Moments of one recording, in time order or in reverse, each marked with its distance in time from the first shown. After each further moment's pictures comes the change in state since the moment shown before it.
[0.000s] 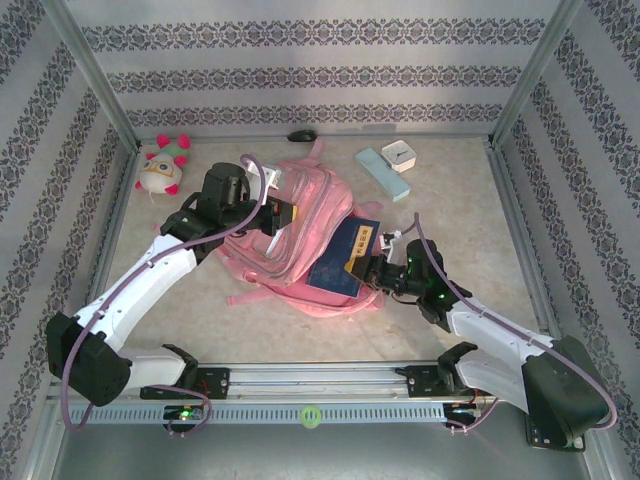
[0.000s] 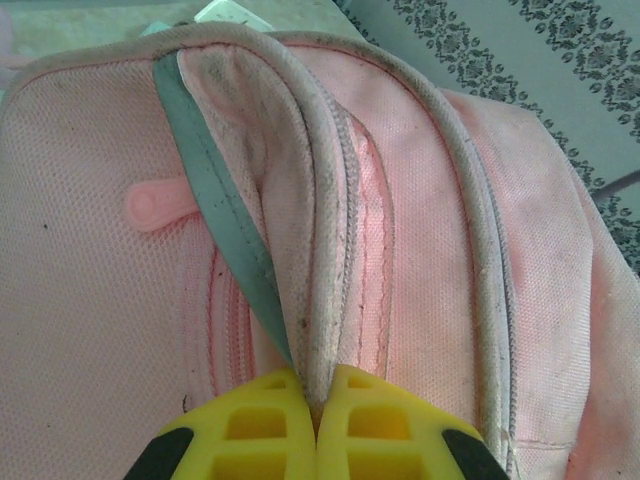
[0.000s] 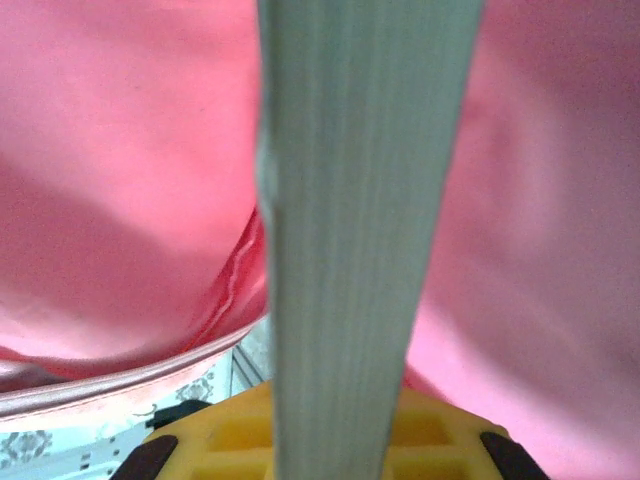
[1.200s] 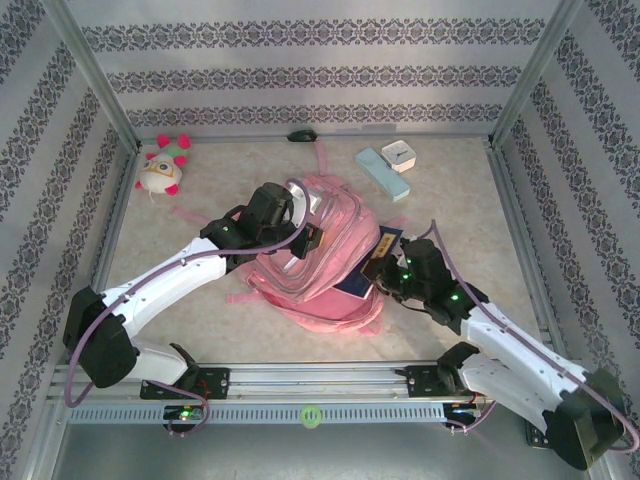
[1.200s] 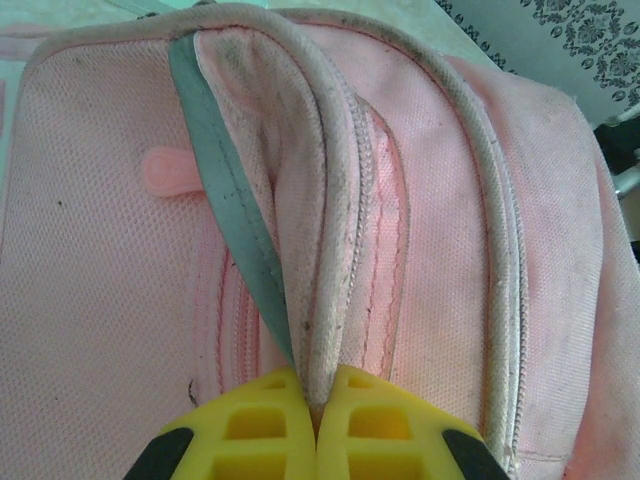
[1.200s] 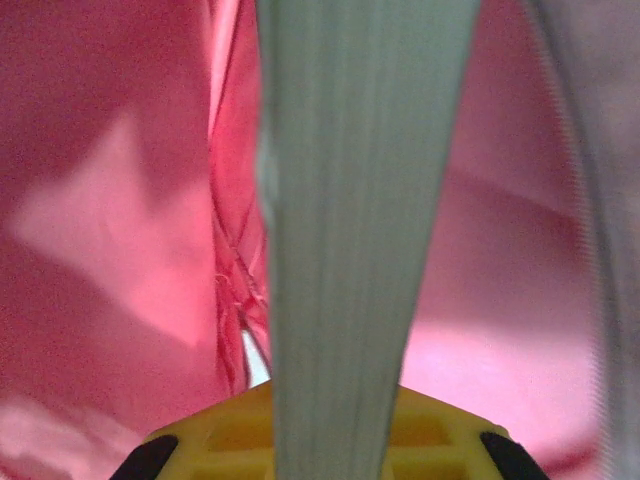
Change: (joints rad) left arm -0.235 0.112 -0.006 0.002 -0.192 0.023; right arm 0.102 -0.151 0.137 -0.497 0.357 0.166
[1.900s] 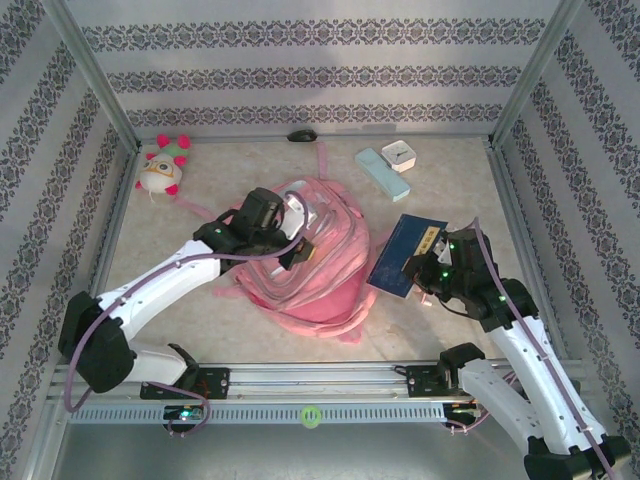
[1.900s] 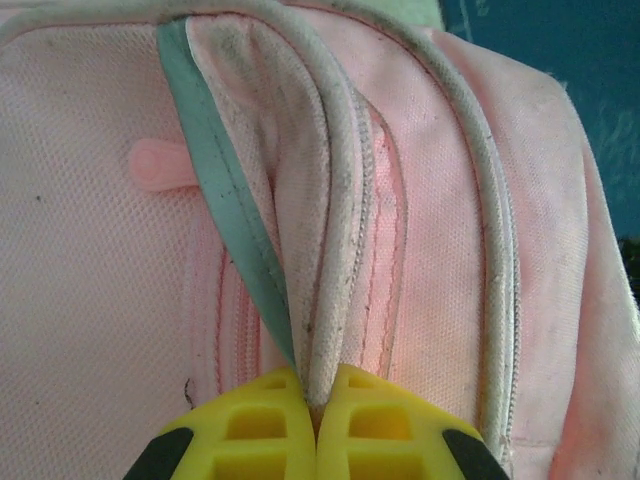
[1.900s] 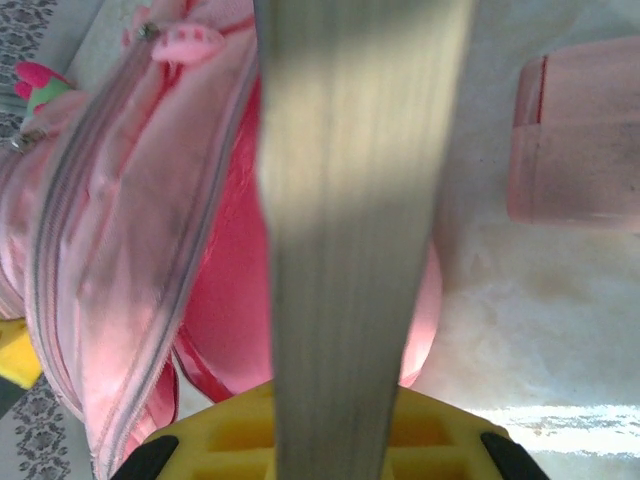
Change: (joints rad) left arm 0.036 -0.019 -0.056 -0.063 0.121 0.178; right arm -0.275 -0.191 0.286 -0.674 -0.008 -0.330
